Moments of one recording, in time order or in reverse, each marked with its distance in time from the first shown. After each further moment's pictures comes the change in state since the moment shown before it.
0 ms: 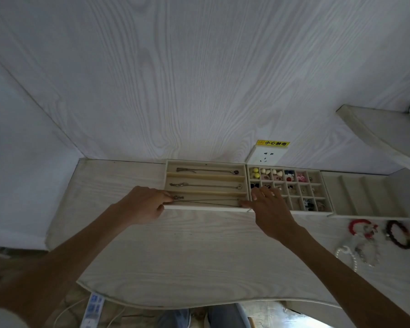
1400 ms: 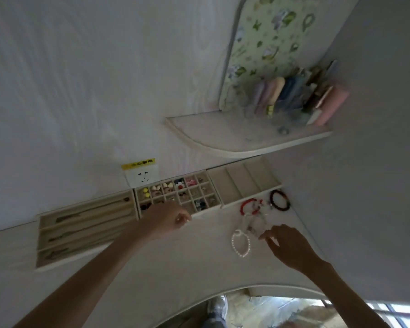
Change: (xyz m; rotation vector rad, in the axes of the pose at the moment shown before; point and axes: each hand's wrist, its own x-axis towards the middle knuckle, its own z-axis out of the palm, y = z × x) left_hand 0.123 0.265 -0.042 -0.123 0.021 0.383; right_hand -0.256 0.169 -0.001 0.193 0.053 0.539
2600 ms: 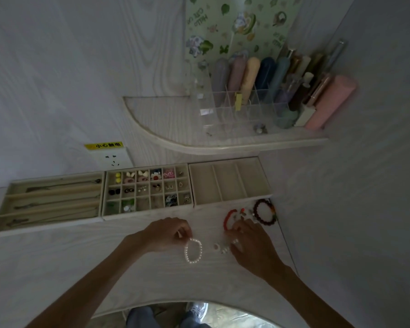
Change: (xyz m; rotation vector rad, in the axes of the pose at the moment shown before) left_hand 0.053 0.077 0.073 -0.358 -0.151 -0.175; right_hand 0.036 0.054 0.051 0.228 -0.112 -0.260
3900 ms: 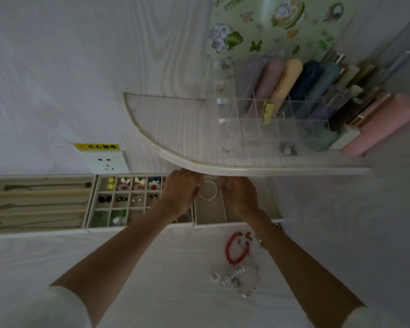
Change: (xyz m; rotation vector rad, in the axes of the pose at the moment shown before) left_hand 0.098 0.014 -0.064 0.400 0.747 0.028; right_hand 0.174 0.011 -0.020 0.303 0.082 0.380
